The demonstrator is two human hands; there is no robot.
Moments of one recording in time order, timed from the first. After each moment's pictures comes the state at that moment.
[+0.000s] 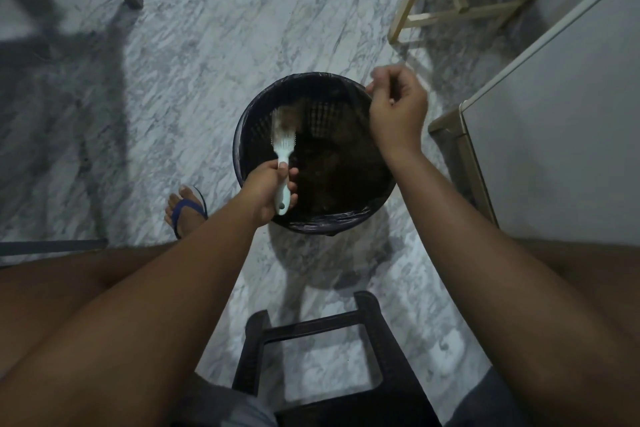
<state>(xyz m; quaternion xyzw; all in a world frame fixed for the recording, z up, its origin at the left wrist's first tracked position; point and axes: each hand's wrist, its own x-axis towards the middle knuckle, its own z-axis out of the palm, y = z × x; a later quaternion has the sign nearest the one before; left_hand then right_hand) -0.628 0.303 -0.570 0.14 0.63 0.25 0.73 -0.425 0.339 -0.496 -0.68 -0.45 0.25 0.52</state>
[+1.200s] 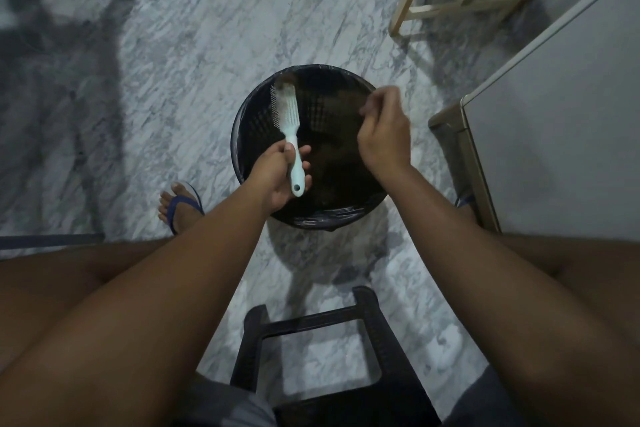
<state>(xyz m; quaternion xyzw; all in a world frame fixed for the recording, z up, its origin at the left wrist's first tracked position) -0.608 0.312 -0.560 0.10 0.57 0.31 0.75 -0.426 0.317 -0.531 -0.73 -0.53 0.23 0.36</state>
